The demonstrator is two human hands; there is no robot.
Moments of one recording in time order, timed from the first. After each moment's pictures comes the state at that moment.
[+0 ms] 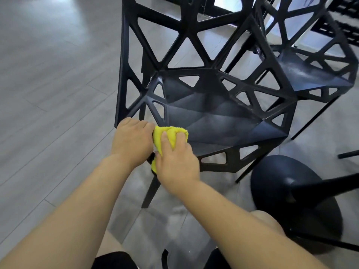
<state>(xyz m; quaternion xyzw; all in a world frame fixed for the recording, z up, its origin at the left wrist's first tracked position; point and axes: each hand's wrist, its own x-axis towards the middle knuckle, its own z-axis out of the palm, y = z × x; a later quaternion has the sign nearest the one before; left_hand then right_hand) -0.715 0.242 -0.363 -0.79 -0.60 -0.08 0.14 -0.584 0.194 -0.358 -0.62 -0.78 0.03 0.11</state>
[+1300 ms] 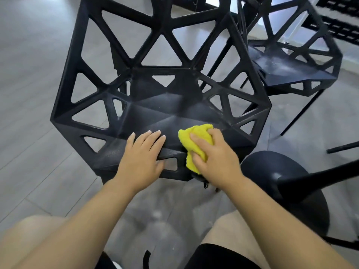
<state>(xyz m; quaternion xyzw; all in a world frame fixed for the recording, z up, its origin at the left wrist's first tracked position) -0.628 0.191 -0.388 -0.81 -0.58 -0.12 -0.02 -0.421 0.199 -0.358 -0.57 -0.79 0.06 0.22</state>
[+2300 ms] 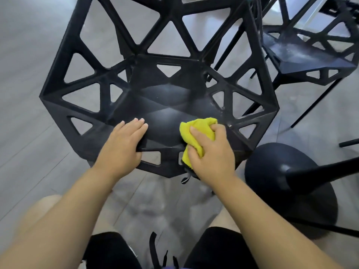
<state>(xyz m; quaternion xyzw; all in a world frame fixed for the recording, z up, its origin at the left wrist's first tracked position) -0.684 0.177 -0.382 -0.79 -0.61 -0.12 -0.04 -0.460 0.171 -0.363 -0.60 -0.74 0.11 0.27</state>
